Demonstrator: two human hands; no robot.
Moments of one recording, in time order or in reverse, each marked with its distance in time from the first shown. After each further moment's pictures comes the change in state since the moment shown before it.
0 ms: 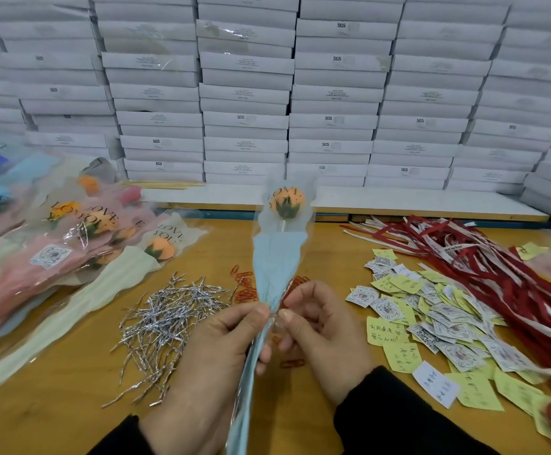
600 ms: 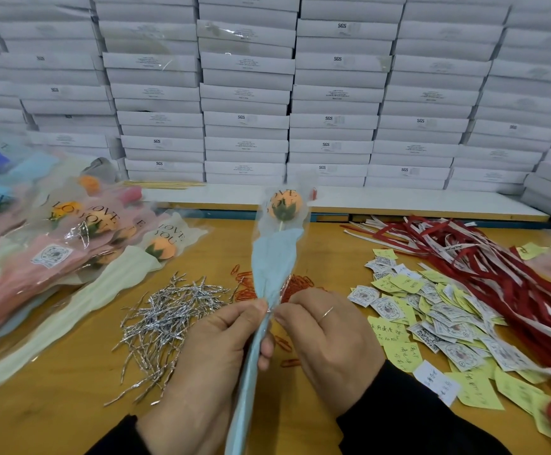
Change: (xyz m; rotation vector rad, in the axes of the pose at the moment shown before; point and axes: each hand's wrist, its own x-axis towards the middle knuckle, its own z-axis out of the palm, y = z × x) left_hand -0.003 0.004 0.000 -0.001 -0.029 -0.010; right_hand 0.003 0.000 -0.007 -1.085 0.303 -1.016
